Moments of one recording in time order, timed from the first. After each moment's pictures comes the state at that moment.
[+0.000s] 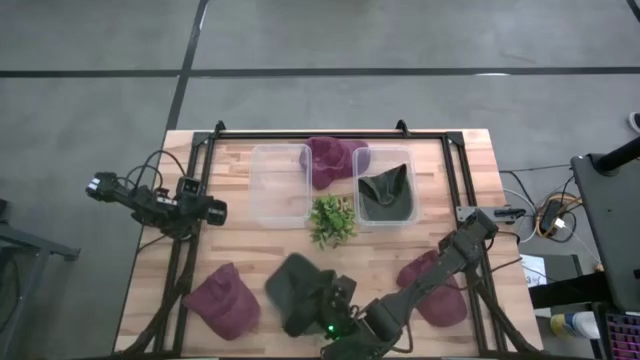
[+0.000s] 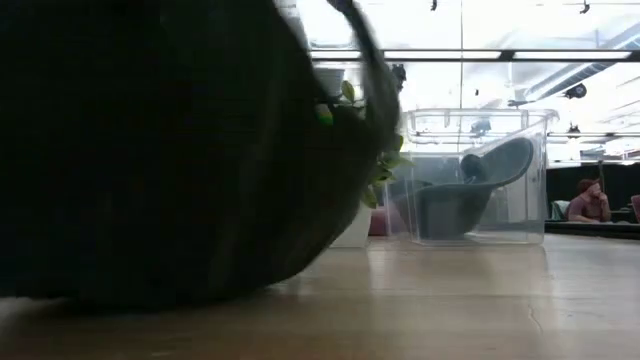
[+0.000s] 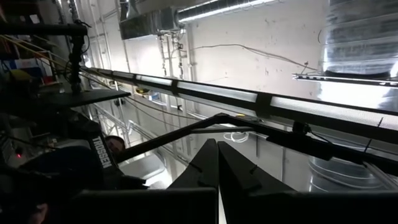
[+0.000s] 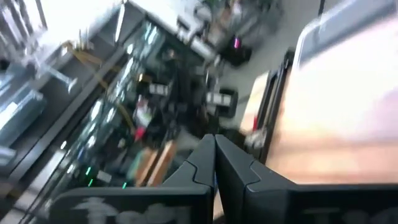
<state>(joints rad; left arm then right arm) -0.43 0.16 0.03 0.86 -0.34 -1.21 0.64 2.34 2.35 -0.32 1.40 1.32</state>
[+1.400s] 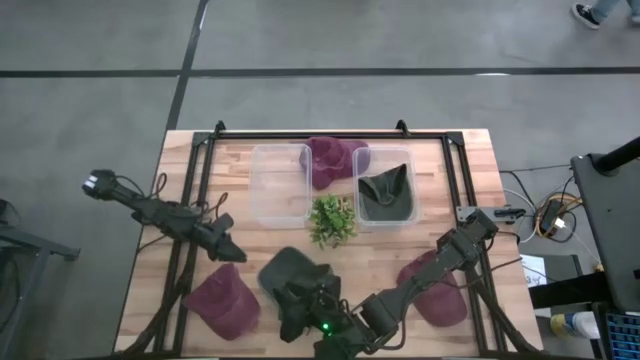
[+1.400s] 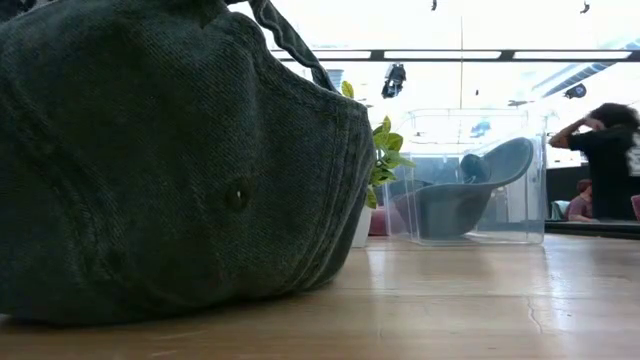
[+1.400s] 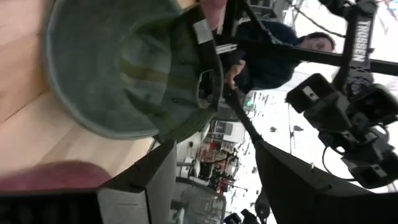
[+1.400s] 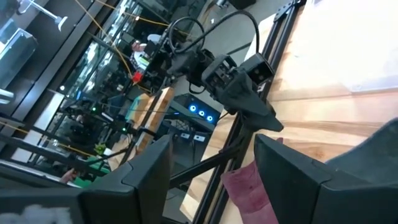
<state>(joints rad) -0.43 0.23 0.03 -0.03 0.03 -1.73 0.63 2.34 2.35 -0.48 1.14 1.42</state>
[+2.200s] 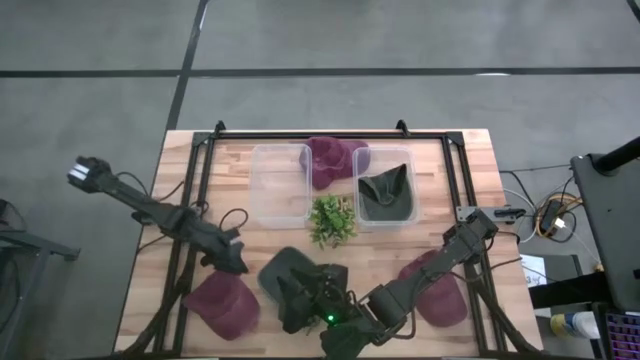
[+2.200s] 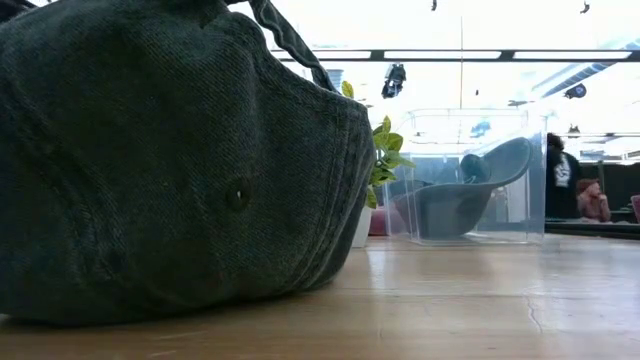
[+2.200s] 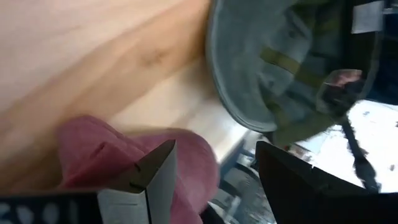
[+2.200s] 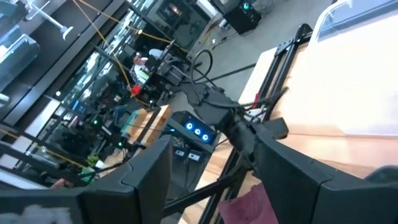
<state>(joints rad) -0.43 0.65 0.09 -0.02 0.20 -1.83 0.61 2.28 2.35 -0.47 1.21 1.28</state>
